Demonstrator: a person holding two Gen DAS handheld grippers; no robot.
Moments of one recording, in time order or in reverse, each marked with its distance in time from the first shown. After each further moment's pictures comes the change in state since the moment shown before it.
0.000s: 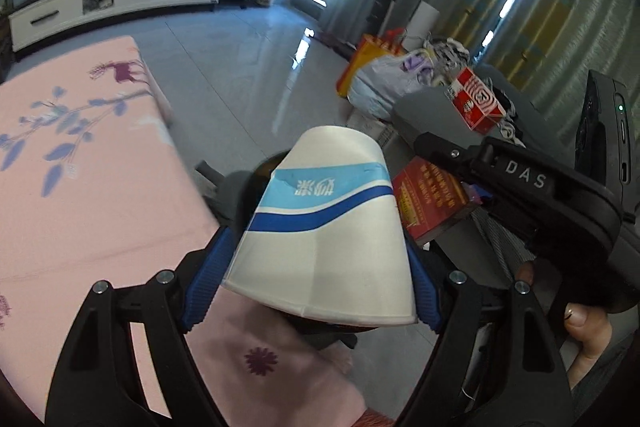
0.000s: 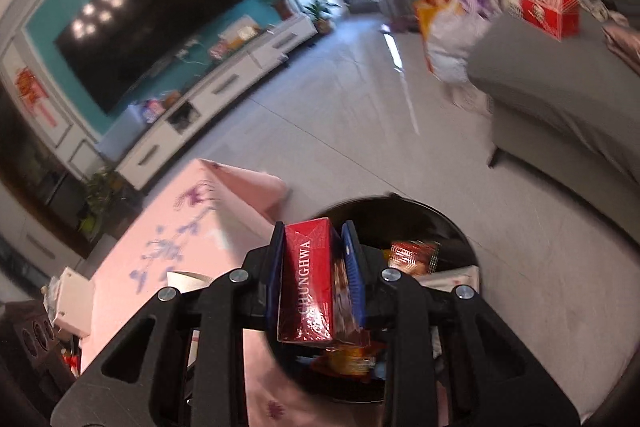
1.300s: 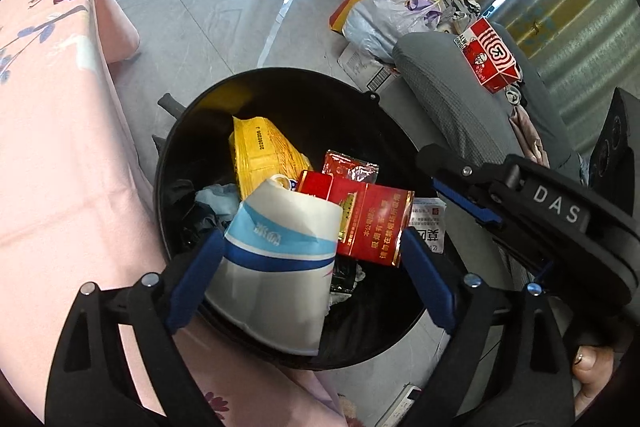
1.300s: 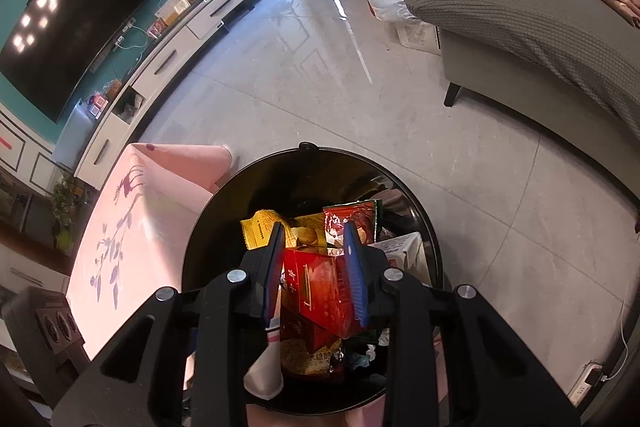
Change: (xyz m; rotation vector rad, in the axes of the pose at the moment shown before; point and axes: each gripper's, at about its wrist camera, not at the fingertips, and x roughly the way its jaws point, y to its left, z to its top) left arm 0.096 -0.004 -0.003 -0.071 0.221 -0.057; right arm 0.046 -0.044 -0.008 0.129 0.150 -0.133
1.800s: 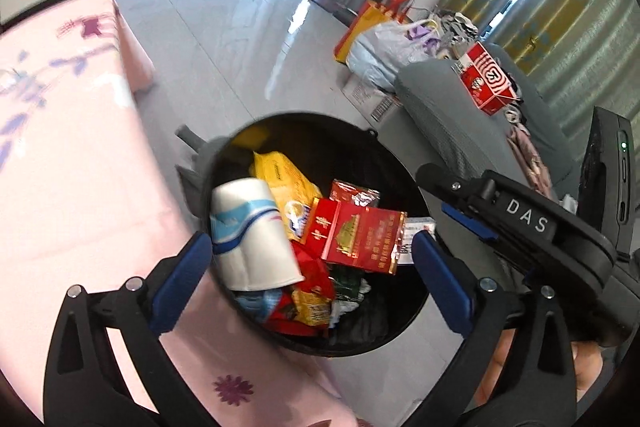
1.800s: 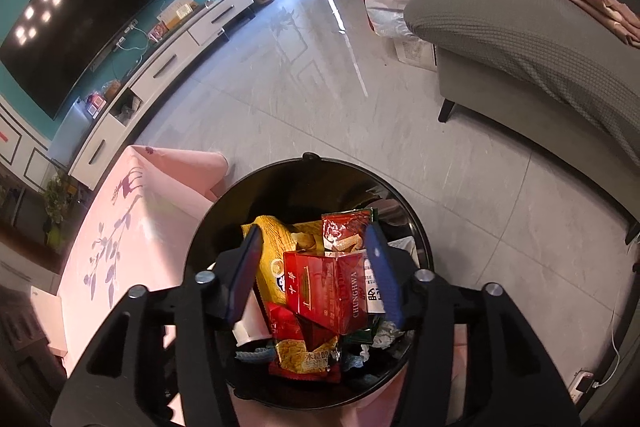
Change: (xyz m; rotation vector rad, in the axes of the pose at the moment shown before) left arm -0.049 0.001 -0.003 0.027 -0.132 0.069; right arm -0.016 0.005 -0.001 -0.033 -0.052 -0.024
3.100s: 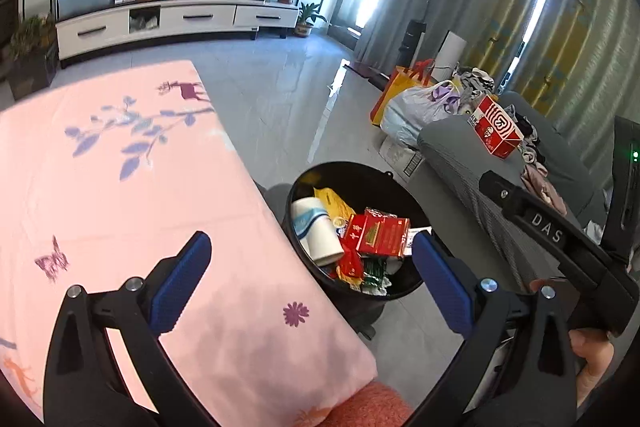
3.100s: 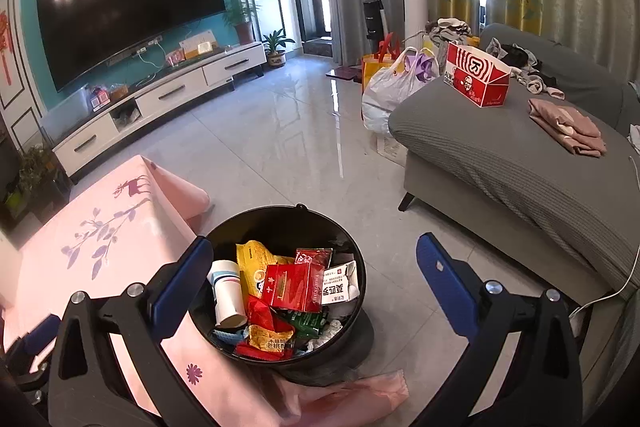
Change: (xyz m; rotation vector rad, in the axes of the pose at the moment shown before) left arm -0.135 0.004 -0.048 -0.019 -0.229 0.119; right arm -0.114 0.032 -0.038 -0.246 -0.283 -0.137
